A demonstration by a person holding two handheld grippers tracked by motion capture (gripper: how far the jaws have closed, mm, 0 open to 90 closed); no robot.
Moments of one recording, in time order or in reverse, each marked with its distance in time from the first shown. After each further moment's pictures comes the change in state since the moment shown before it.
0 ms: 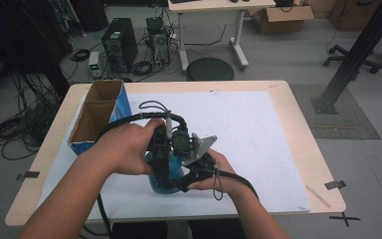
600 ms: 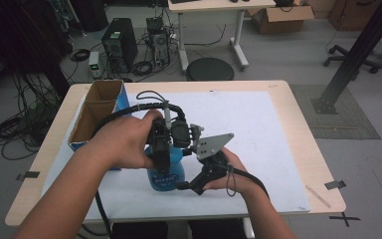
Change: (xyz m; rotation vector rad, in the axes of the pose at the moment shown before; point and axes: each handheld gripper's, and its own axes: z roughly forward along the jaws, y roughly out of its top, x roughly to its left) left arm 0.012 -0.003 -0.016 -0.003 -0.036 -0.090; right arm -0.002 -0.014 -0.030 -0.055 -0.061 0.093
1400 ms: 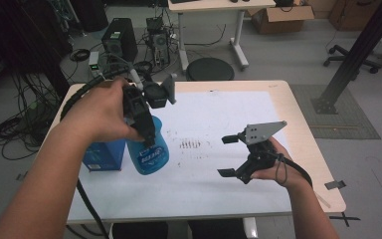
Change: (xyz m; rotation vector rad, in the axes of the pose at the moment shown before) left arm 0.048 -0.044 -0.051 -0.036 -0.055 -0.422; right arm -0.011 -0.013 -0.109 0.042 -0.147 0.076
